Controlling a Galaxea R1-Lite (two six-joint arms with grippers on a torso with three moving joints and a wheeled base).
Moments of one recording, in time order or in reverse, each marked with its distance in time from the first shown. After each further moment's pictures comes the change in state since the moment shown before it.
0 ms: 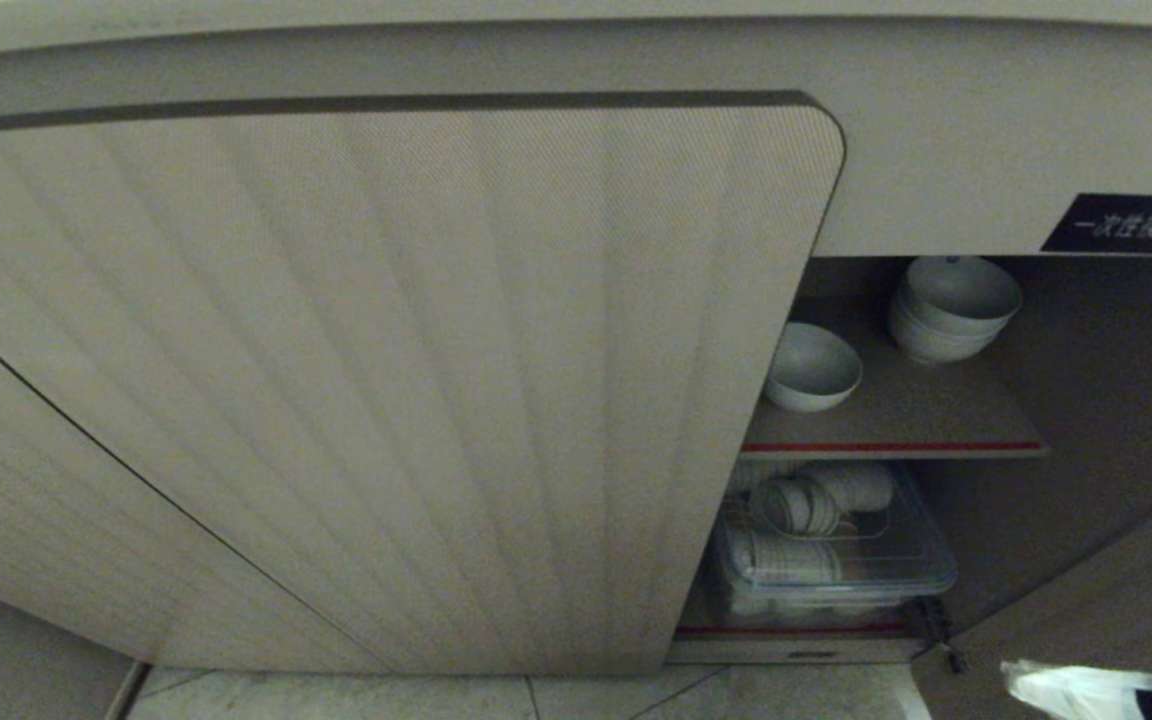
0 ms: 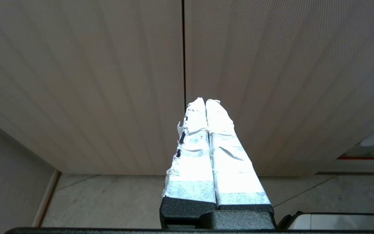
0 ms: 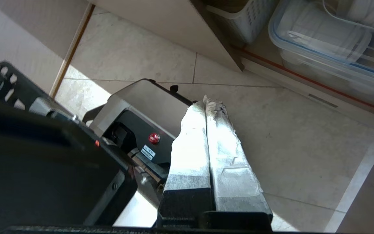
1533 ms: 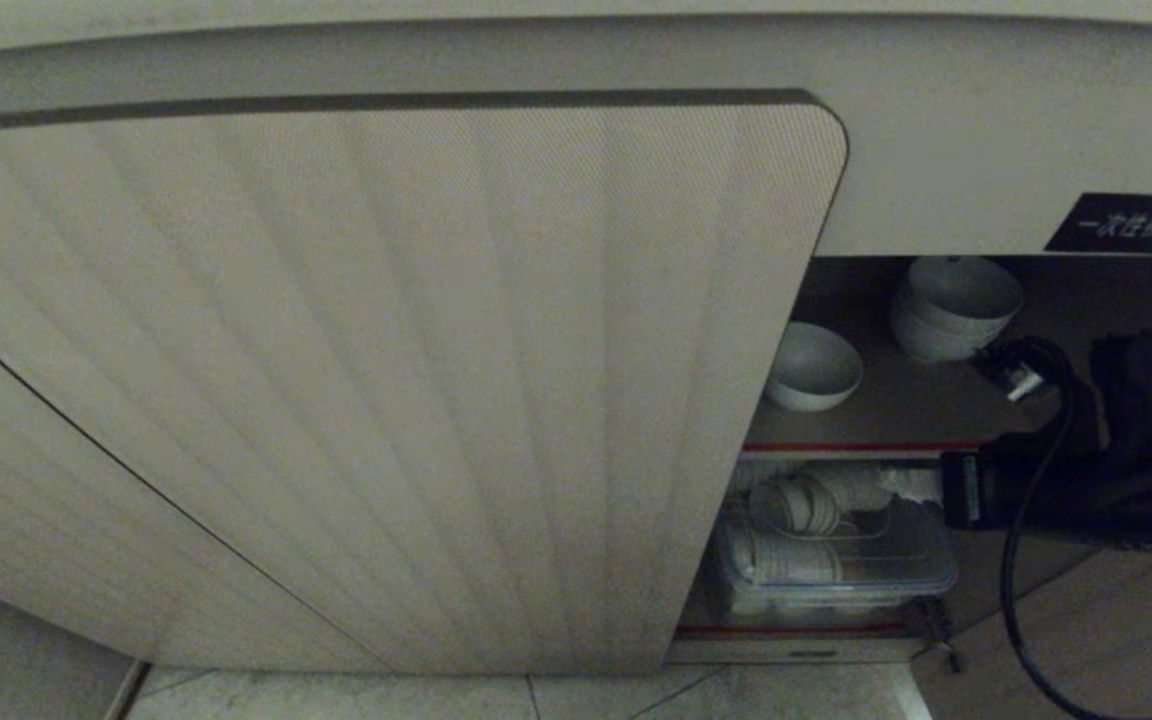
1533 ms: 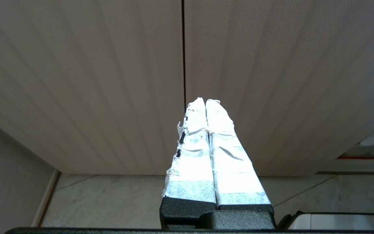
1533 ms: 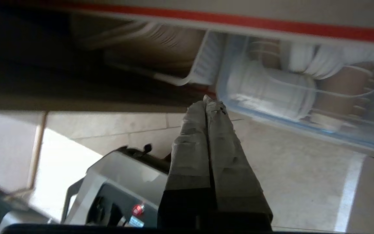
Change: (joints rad) left arm 0.000 0.000 0.000 0.000 0.000 0.000; right arm 0.091 0.508 -0.368 -0.196 -0.257 0.238
